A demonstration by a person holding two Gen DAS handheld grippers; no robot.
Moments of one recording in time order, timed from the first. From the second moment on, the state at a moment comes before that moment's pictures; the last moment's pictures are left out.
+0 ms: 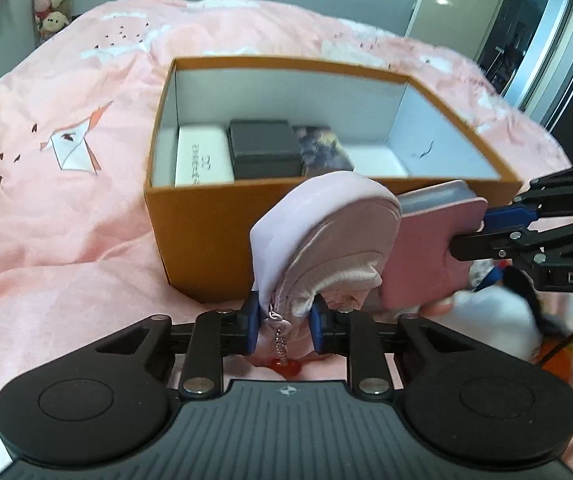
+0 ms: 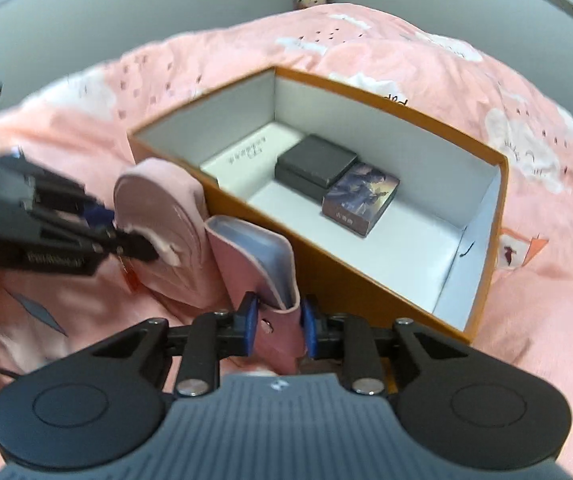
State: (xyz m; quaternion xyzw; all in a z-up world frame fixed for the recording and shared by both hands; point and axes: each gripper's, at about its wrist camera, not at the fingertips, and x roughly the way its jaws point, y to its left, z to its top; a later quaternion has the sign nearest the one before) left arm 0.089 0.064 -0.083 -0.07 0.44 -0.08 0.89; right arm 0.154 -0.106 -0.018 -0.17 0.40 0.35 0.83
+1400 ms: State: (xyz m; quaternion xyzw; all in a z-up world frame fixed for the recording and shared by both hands) left arm 0.223 0.120 -0.018 -0.09 0.49 -0.10 0.86; right arm 0.302 -0.072 -0.068 0.16 0.60 0.27 0.73
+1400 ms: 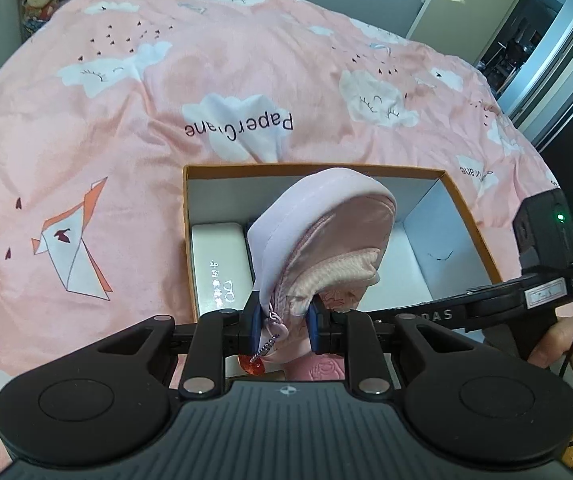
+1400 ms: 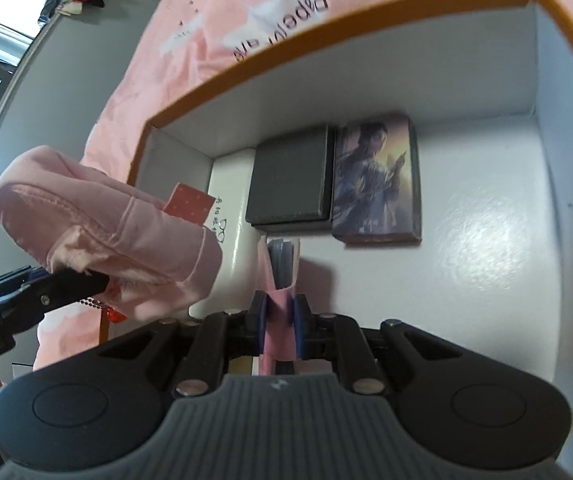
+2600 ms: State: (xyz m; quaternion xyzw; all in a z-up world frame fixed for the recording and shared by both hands) left arm 0.256 0.073 -0.066 -0.09 0.64 -0.17 0.74; right arm 0.273 -0.105 -0.024 0.09 0.53 0.27 0.80
